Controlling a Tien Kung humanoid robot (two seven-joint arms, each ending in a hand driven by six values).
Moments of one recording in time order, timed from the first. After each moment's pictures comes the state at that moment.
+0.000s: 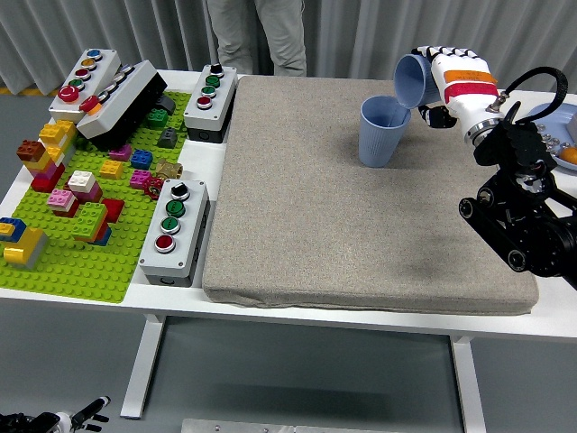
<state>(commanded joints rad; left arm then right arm) -0.19 0.10 -1.28 -0.18 1.44 -0.22 0.13 0.94 -0.13 0.67 0.76 -1.99 -0.44 -0.16</state>
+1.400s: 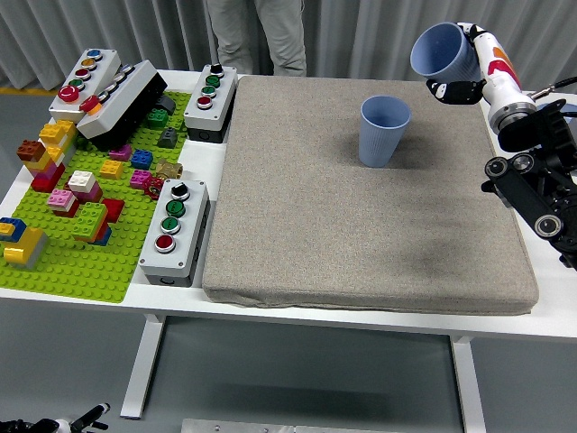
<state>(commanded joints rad) -0.17 0.10 -1.27 -0.18 1.44 -0.22 0.13 0.90 -0.12 0.93 0.79 -1.38 -0.37 -0.08</state>
